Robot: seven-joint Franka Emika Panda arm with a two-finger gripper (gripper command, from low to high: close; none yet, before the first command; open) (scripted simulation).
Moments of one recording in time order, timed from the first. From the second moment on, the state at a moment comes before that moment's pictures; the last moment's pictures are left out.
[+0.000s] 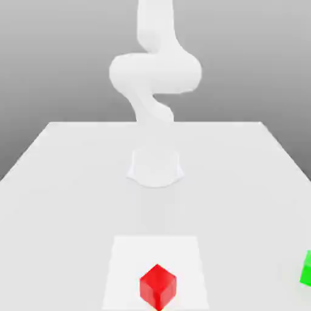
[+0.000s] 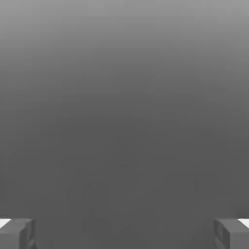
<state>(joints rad) -0.04 -0.71 0.04 -2.32 -0.02 2.33 0.88</state>
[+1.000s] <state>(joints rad) -0.16 0.36 0.14 -2.47 -0.16 2.83 1.64</state>
